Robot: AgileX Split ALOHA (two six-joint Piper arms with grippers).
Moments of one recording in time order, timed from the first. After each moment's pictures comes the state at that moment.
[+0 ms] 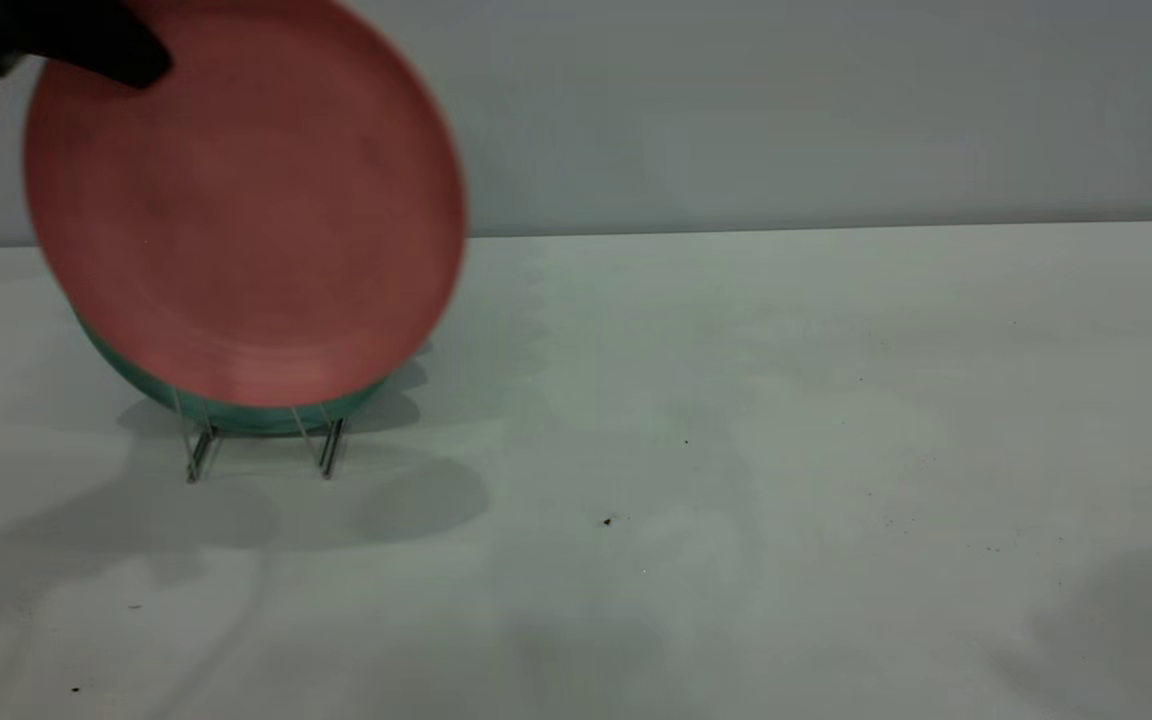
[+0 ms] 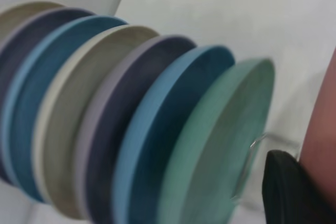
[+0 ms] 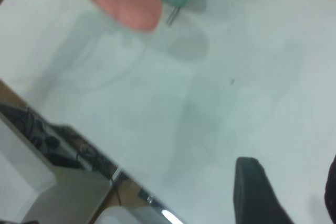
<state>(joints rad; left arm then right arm) 0.00 1.68 -1.21 -0.64 0.58 1.65 -0.15 1.21 -1.07 0.82 1.21 -0.82</state>
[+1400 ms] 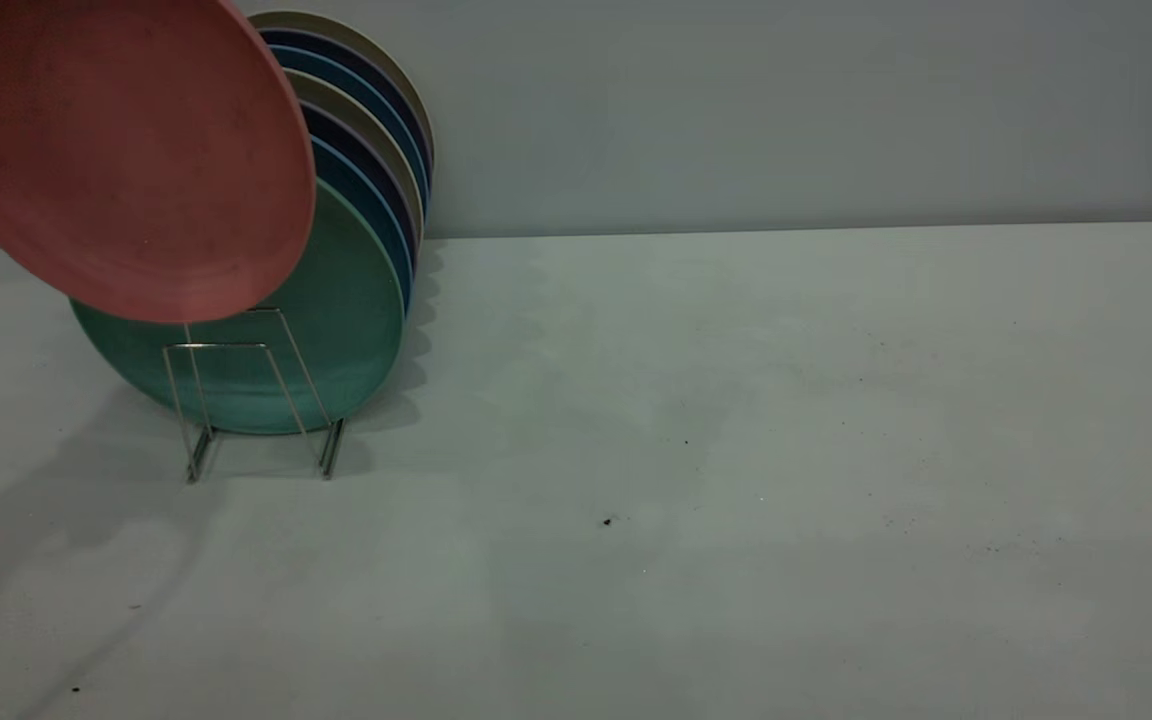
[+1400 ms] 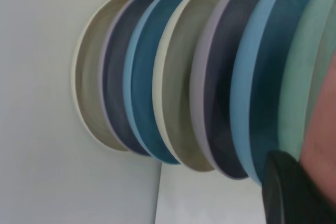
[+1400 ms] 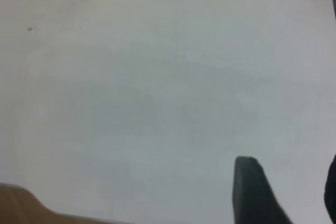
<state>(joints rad) 0.06 1.68 -1.32 -0.51 0.54 1.85 -0.15 0.04 -0.49 0.21 1.17 -0.31</state>
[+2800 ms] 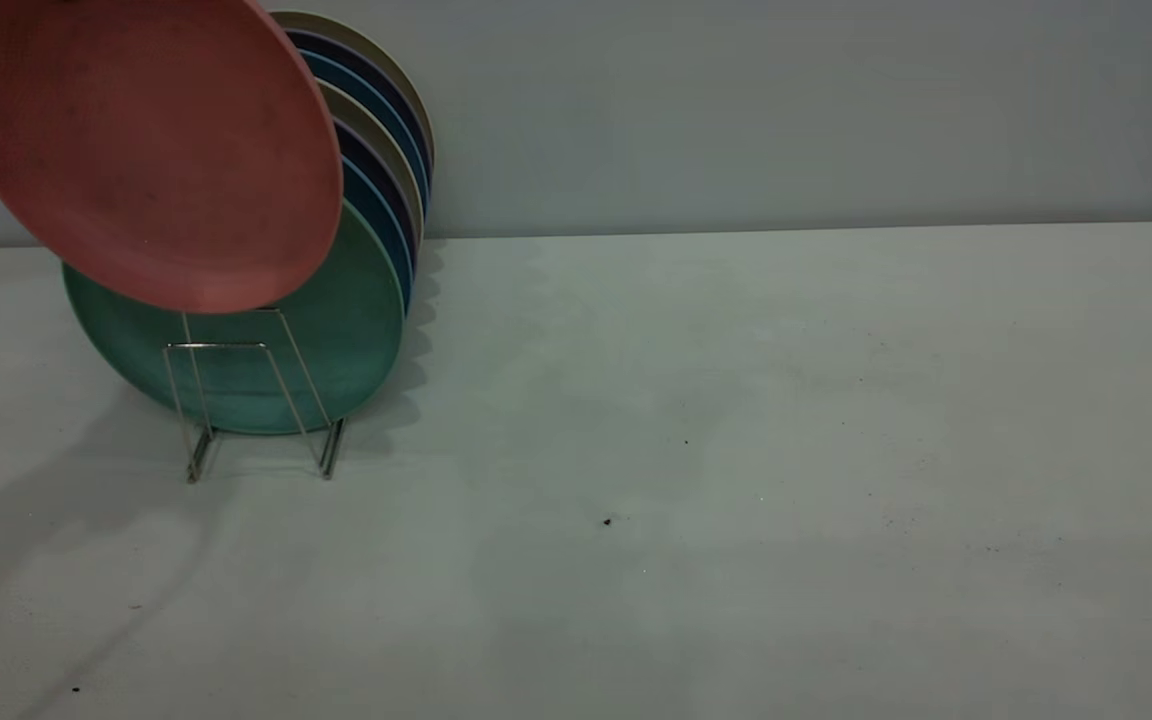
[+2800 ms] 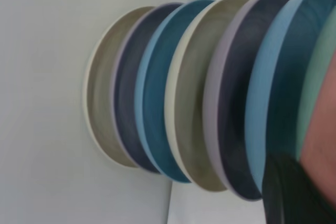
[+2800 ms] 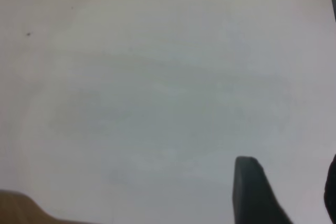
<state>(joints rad) 0.06 1.71 -1.31 -0.62 0.50 1.95 -0.15 0.04 -0.48 0.20 1.15 -0.29</state>
